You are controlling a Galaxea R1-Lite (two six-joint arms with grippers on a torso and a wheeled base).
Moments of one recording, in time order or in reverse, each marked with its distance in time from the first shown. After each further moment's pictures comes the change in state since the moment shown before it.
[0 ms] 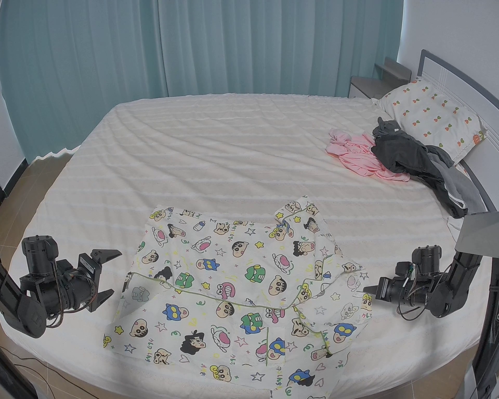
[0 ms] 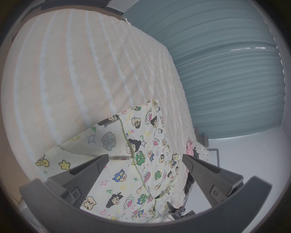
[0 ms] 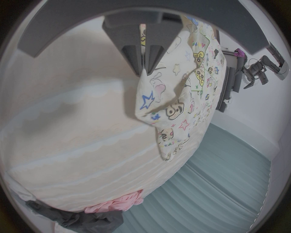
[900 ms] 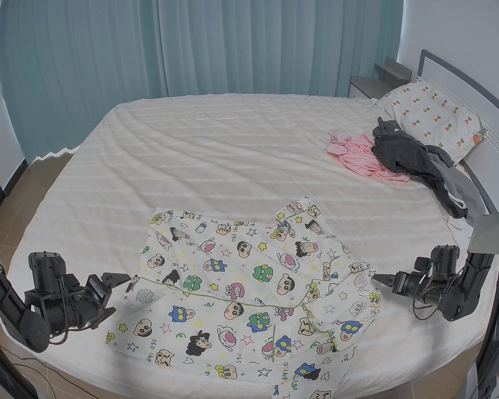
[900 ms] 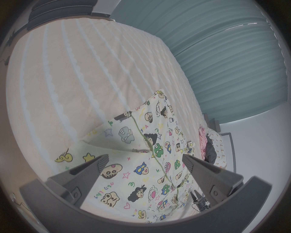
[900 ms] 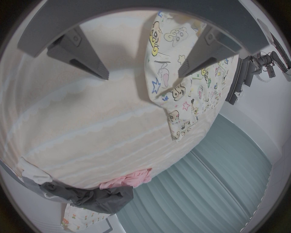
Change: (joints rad) left arm -0.060 0.000 0.099 0.001 0.063 0.170; right arm -0.105 -0.033 0.104 -0.178 -0.075 -0.046
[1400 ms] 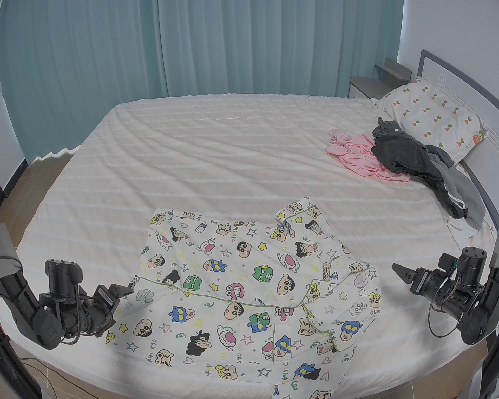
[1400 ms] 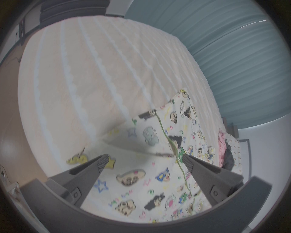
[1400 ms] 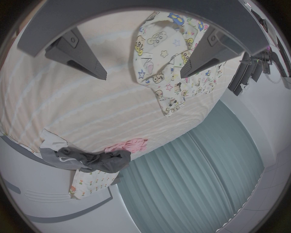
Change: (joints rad) left arm -0.035 0.118 -0.020 0.046 0.147 -0.033; right arm 0.061 -0.235 0.327 -0.319 -0.186 0.036
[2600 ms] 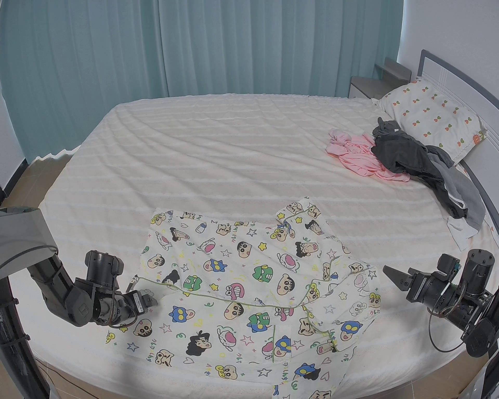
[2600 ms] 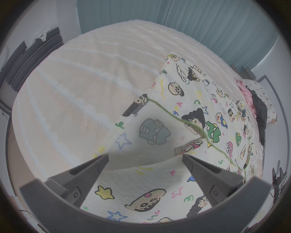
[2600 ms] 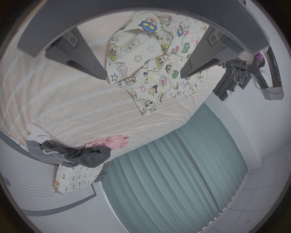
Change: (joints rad) left arm -0.130 0.184 -0.301 0.304 0.197 0.447; right arm 0.154 -0.156 0.078 -0.001 -0.012 0.008
